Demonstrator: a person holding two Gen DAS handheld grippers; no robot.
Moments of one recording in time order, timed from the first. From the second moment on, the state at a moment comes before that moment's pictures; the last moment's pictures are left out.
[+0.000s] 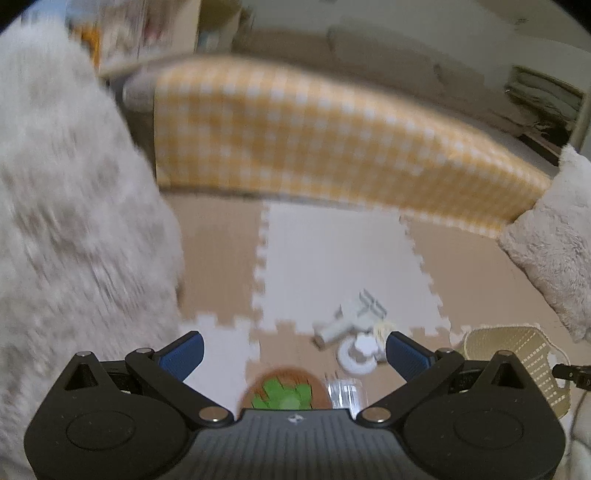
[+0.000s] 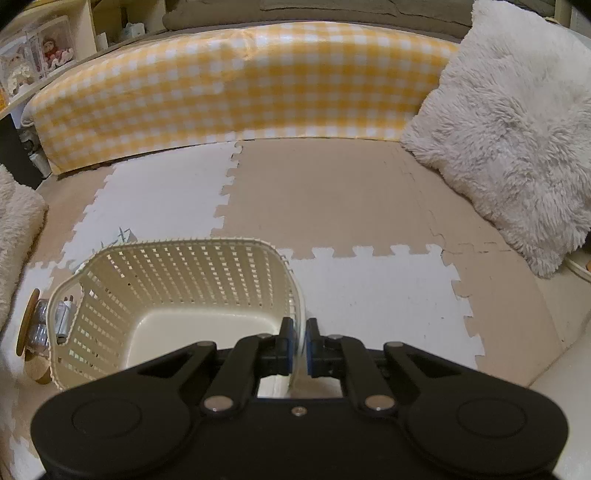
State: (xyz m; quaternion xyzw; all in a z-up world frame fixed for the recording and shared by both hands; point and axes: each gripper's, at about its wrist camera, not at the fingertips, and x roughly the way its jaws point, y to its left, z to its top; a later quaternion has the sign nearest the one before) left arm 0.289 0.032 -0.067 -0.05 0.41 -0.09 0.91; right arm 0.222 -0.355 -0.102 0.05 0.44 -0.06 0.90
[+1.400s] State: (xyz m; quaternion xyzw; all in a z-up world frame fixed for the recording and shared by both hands) left arm 0.333 0.079 -0.184 -0.29 0.56 -0.06 0.77; right arm 0.222 -0.361 -0.104 0.08 0.44 -0.06 0.89
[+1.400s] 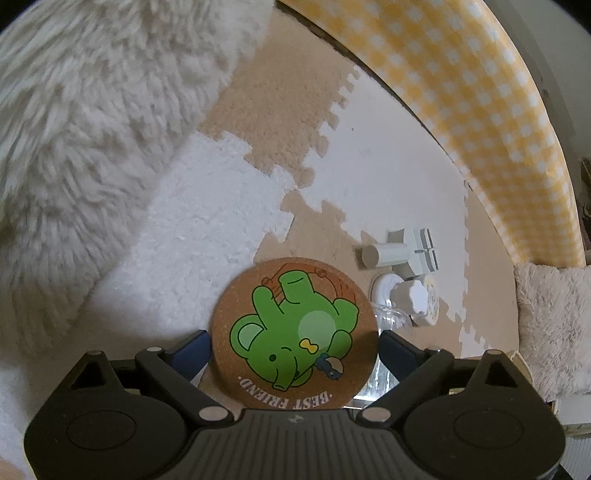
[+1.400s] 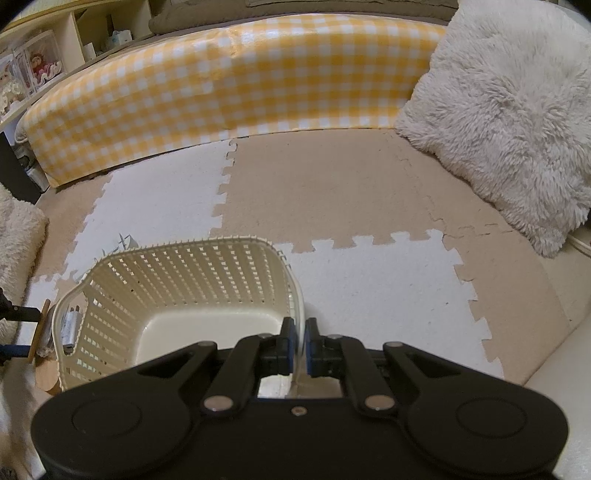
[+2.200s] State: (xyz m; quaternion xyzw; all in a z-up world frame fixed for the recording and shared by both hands) left arm 0.340 0.076 -0.184 -0.34 0.54 -0.05 0.77; right arm 0.222 -0.360 -0.104 0.08 0.44 -0.06 0.89
